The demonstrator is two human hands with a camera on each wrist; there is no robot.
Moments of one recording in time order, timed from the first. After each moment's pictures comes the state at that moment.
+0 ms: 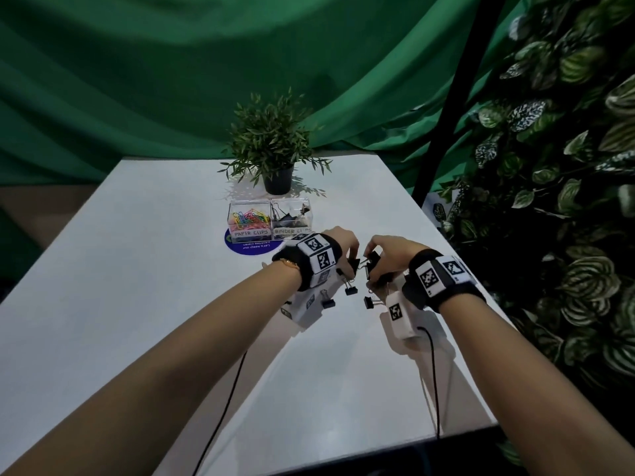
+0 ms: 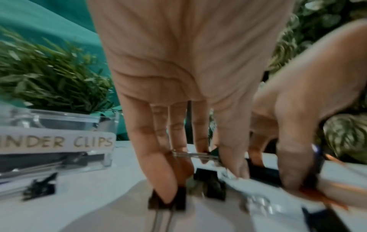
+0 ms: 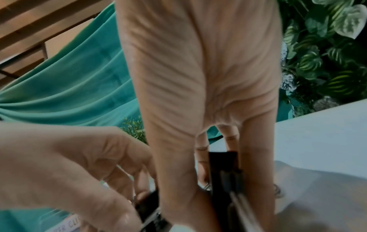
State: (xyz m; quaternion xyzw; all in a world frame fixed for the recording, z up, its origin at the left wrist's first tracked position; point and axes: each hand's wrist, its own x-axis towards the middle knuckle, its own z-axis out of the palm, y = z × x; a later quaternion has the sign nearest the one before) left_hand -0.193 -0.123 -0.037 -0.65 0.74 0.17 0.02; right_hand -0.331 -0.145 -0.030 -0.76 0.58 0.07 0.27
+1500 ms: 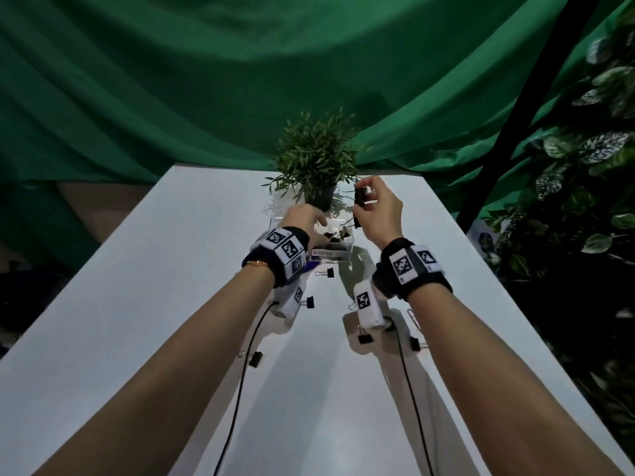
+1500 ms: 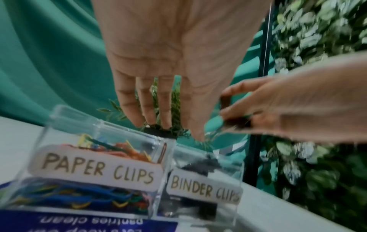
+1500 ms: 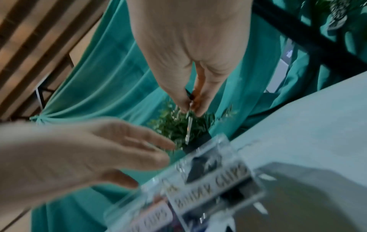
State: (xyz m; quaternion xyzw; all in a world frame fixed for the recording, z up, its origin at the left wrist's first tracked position) left_hand -0.073 -0.126 -0.011 -0.78 0.58 0.12 -0.20; right_hand -0.208 -0.187 -0.006 -0.72 0.45 -0.44 0.31
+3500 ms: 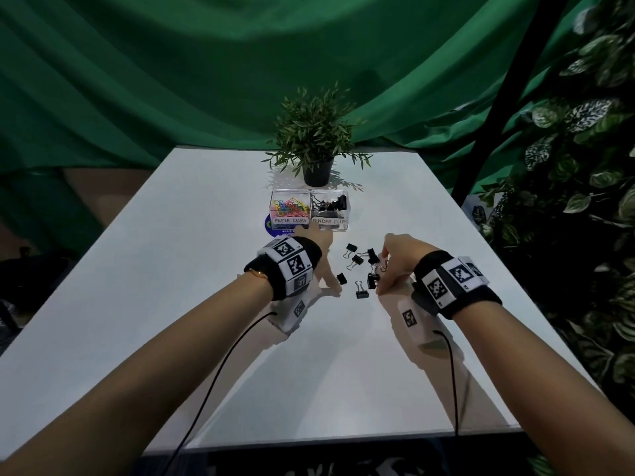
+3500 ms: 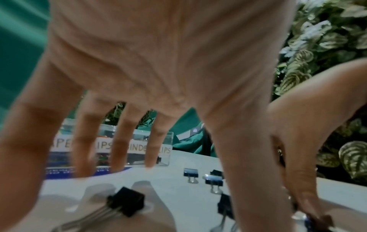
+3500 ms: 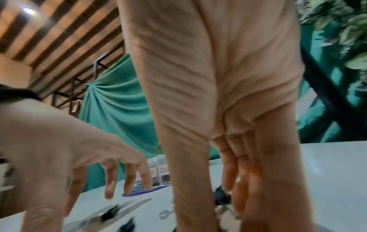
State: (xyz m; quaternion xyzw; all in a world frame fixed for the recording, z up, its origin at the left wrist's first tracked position) left_hand -0.129 -0.050 -0.024 -0.74 0.64 0.16 0.11; right_hand -0.291 -0.103 -0.022 -0.83 0.53 0.12 0.16
